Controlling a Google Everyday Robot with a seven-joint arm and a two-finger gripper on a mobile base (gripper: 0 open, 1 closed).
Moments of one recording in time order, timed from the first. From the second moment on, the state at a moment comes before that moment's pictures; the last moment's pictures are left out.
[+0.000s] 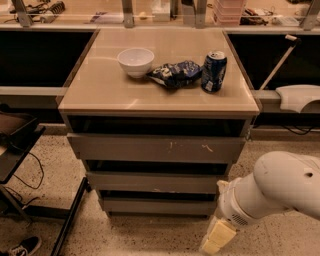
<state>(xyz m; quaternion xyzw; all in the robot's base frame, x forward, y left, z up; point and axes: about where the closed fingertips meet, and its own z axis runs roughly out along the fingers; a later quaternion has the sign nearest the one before) 0.362 -0.140 0.662 -0.53 0.83 0.12 0.15</state>
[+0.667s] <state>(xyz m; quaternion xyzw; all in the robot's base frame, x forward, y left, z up) 0.355 -0.135 0.652 -0.51 0.83 0.12 0.17</state>
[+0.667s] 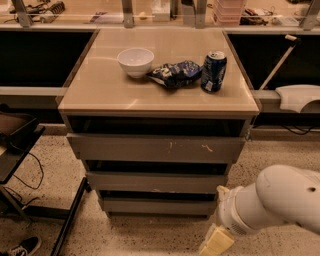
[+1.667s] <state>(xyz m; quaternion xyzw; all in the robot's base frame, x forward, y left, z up) 0.336 -0.033 0.477 -0.44 0.83 0.26 0.22</state>
